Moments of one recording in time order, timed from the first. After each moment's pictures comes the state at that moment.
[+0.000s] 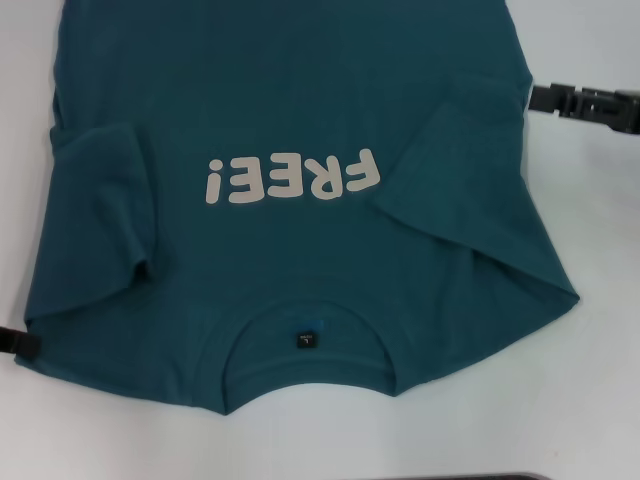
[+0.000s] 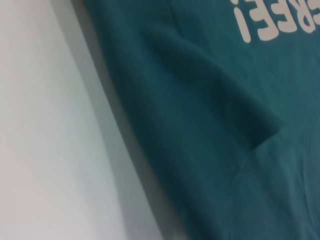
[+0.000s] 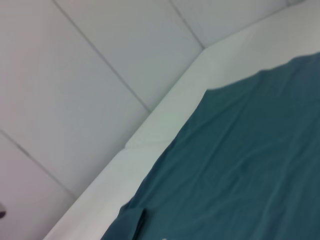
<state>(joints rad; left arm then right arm) -0.48 -2.01 -2.58 -0.97 -0.40 1.82 -2.12 0.45 1.97 2.60 0.66 -1.97 1.62 -1.30</state>
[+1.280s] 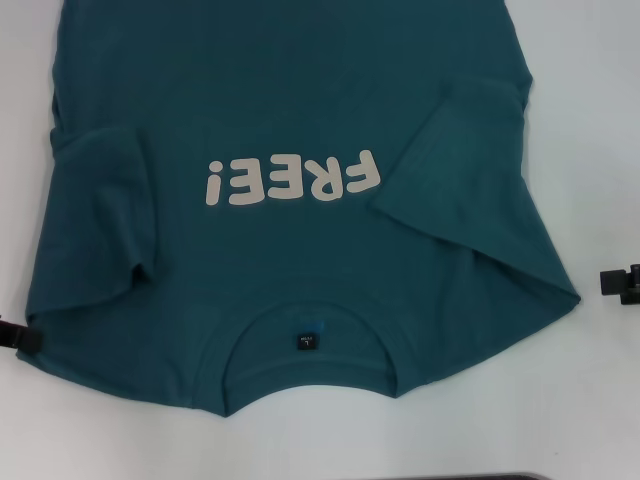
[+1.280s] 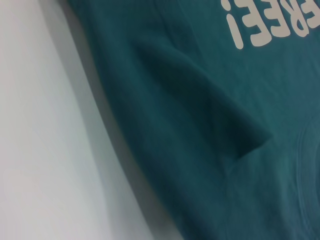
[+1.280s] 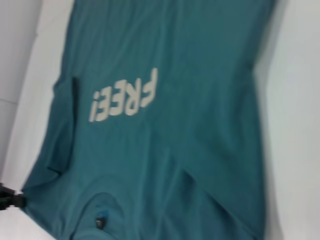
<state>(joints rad) -0.49 -2.02 -2.58 -1.01 -0.40 1.85 -2.14 0.36 1.90 2.61 0.74 -2.38 1.81 -0.90</state>
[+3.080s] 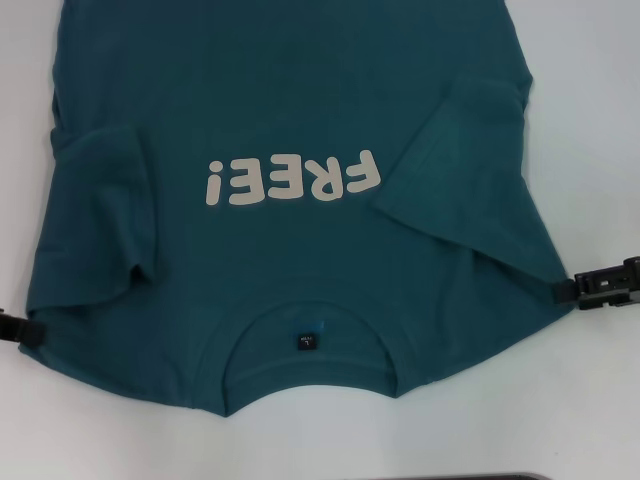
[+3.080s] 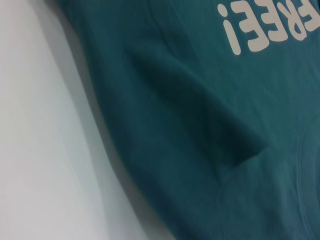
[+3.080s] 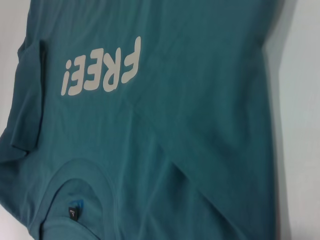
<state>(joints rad) -0.50 -2.02 -2.57 -1.01 -0.40 1.84 -2.14 0.46 1.97 2.59 0.73 -2.52 1.72 -0.88</state>
